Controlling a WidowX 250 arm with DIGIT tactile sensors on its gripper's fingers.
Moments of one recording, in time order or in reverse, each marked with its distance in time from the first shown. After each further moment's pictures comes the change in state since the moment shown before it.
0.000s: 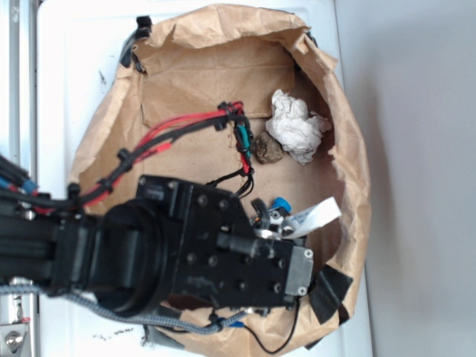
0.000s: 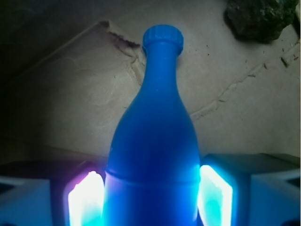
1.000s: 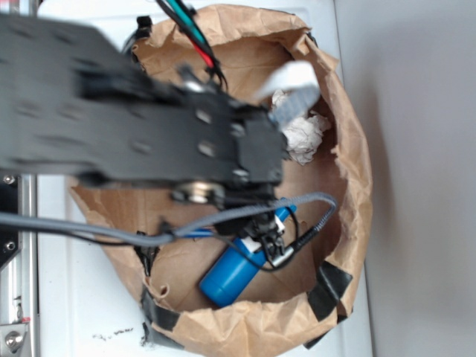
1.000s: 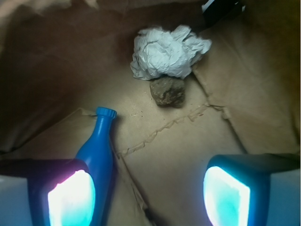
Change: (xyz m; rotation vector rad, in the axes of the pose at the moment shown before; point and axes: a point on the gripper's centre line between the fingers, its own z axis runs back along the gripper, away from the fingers) arm 0.027 0.046 0.052 -0.069 -0.066 0.014
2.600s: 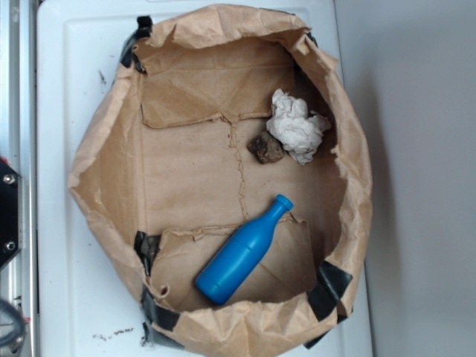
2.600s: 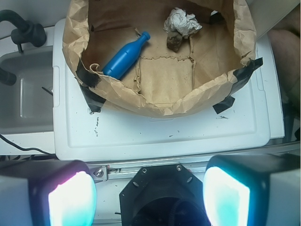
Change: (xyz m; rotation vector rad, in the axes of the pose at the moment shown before) arm -0.111 0.060 0.178 -0.035 0.051 -0.536
